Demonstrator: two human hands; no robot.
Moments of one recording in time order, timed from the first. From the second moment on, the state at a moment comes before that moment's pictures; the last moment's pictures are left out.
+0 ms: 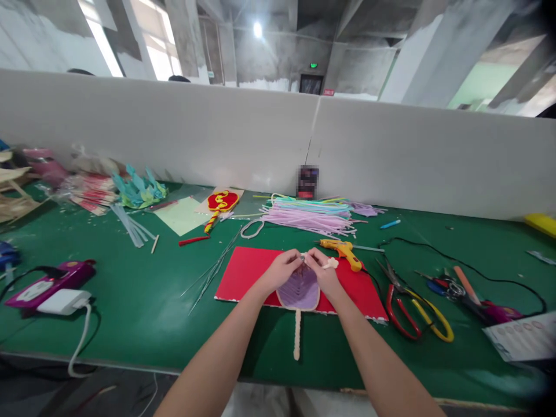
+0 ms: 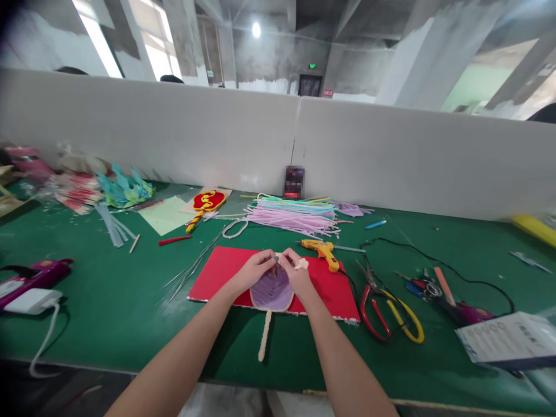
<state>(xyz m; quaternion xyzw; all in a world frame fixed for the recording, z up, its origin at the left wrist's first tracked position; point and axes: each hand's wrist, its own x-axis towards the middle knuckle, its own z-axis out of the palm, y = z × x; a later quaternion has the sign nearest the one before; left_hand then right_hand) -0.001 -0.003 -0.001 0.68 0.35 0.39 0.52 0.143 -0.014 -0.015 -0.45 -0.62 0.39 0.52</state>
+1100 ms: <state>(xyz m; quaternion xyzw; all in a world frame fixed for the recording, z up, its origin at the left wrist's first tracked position) 0.003 -0.001 0.005 0.64 0.31 0.42 0.57 0.133 -0.023 0.000 -0.46 -0.59 0.36 0.56</state>
